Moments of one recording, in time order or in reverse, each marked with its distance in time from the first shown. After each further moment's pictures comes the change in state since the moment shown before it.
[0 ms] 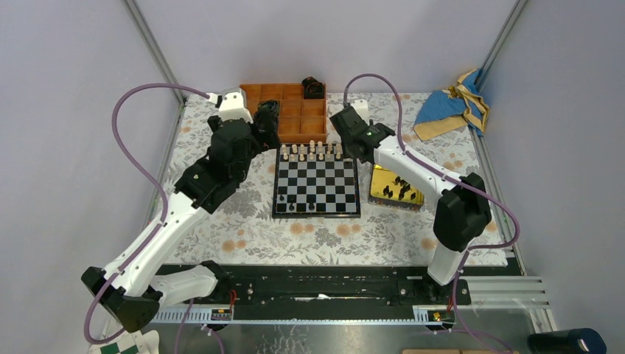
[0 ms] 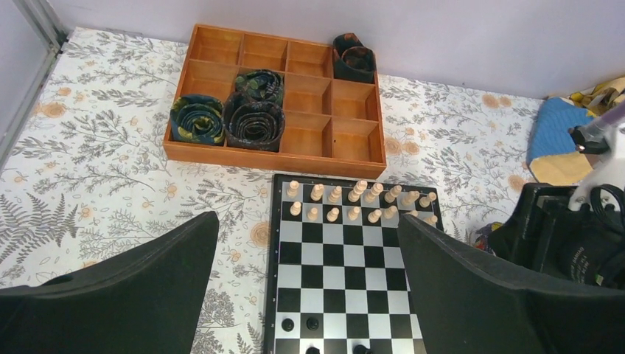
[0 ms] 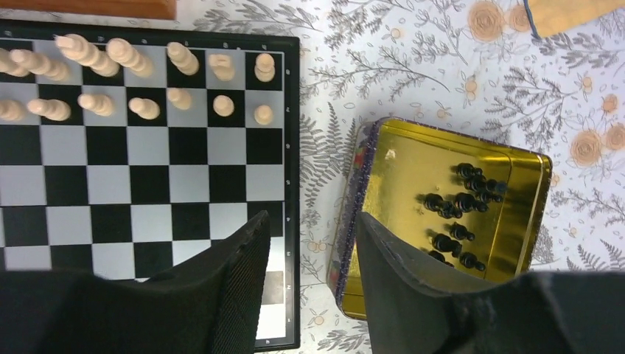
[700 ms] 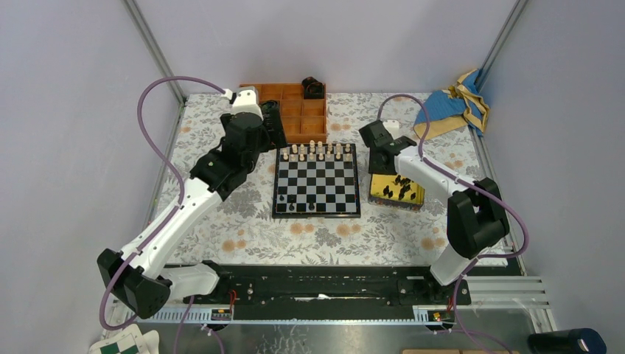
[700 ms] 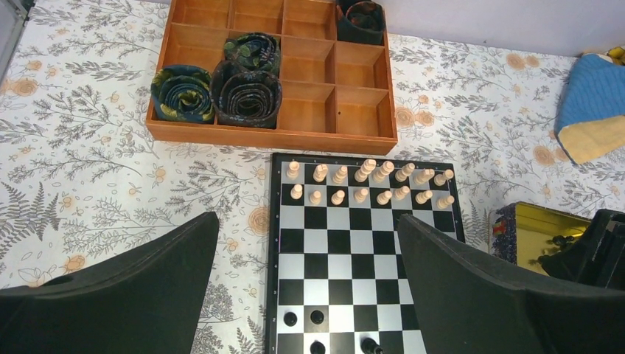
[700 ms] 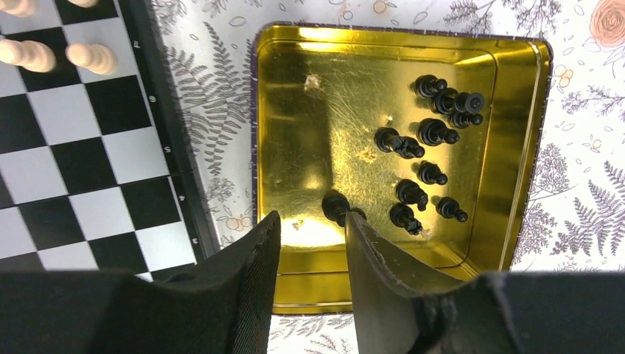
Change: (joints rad) left arm 0.066 0.124 0.000 0.017 0.098 -0.011; right arm -0.167 -0.109 -0.301 0.045 -0.068 0.107
